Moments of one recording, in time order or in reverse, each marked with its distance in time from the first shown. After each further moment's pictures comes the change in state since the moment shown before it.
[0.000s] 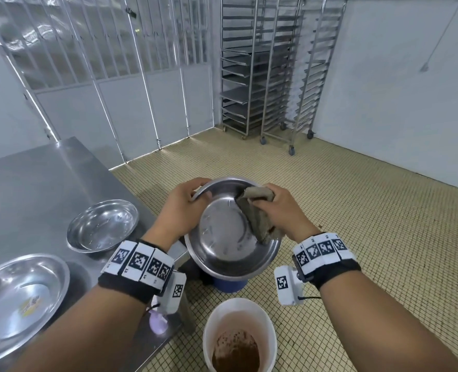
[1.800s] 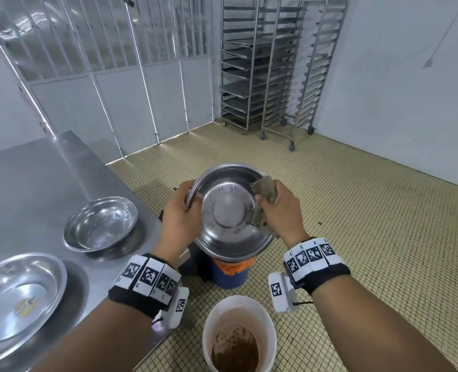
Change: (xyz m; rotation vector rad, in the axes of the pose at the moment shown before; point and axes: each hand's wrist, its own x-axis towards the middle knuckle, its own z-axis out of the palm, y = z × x) left_hand -0.004 -0.032 0.020 -0.105 0.251 -0.007; right_hand 0.008 0.014 0.024 -0.150 0.263 -0.088
